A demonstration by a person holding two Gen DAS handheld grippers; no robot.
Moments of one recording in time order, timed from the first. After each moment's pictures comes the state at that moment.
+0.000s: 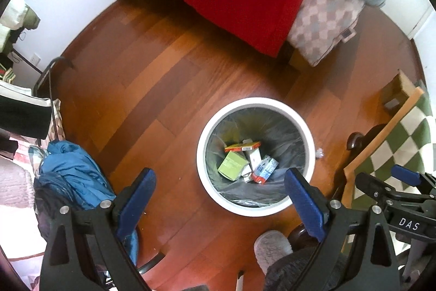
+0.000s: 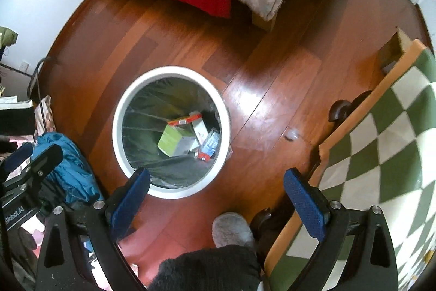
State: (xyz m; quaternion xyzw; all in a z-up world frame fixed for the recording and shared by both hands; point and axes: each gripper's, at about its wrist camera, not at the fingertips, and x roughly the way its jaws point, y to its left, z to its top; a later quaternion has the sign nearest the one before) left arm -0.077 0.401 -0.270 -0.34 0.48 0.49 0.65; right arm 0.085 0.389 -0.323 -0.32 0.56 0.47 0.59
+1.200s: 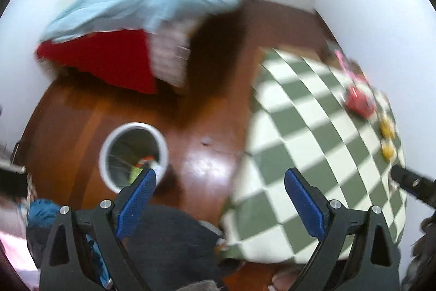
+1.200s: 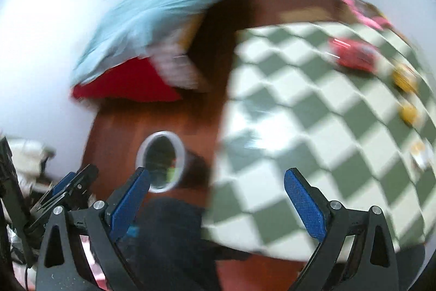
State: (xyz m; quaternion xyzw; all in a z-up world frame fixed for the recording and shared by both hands) left arm 0.113 0.134 -0.172 -0.20 0.46 0.33 0.80; right arm 0.236 -0.045 -0.148 -0.01 0.57 0.38 0.73
